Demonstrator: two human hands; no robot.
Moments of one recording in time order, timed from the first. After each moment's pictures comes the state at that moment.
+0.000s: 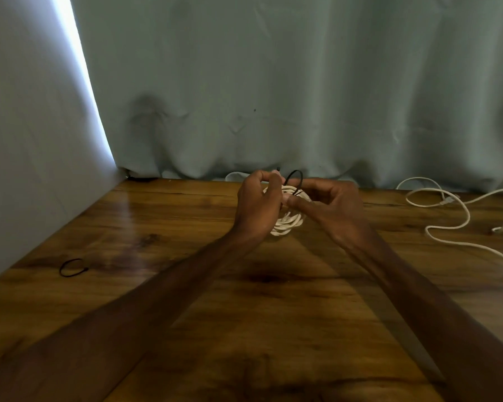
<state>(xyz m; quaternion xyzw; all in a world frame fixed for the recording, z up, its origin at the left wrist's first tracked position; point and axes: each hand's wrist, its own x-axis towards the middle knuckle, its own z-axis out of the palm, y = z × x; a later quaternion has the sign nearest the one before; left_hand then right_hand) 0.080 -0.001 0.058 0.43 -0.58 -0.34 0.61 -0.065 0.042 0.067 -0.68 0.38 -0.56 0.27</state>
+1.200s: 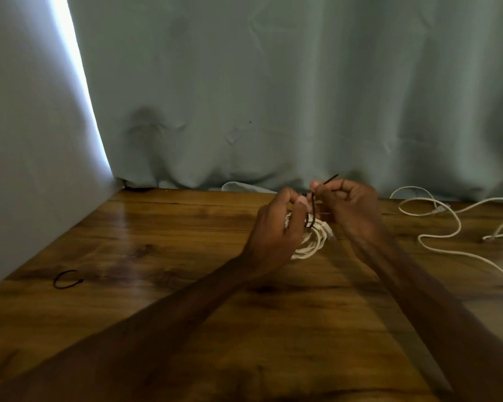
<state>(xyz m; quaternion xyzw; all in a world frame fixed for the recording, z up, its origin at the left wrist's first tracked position) 0.065 0.038 0.053 0.30 -0.73 -0.23 0.57 -0.086 0.038 0.083 -0.54 0.46 -0.64 0.30</state>
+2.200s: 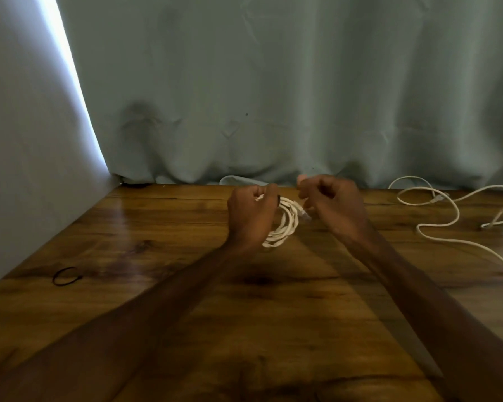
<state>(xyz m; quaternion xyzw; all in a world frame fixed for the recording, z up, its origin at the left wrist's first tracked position) 0.078 0.008 0.053 0.46 -0.58 -0.26 0.61 -0.074 0.040 0.074 -0.63 0.53 -0.54 0.15</state>
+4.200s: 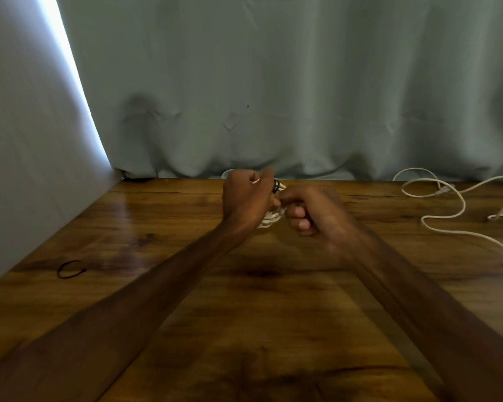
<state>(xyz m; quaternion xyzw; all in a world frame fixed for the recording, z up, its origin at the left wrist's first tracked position) 0.088 0.005 0.071 0.49 -0.59 -0.26 0.59 -0.034 0.068 0.088 -0.50 0.53 -0.50 0.47</state>
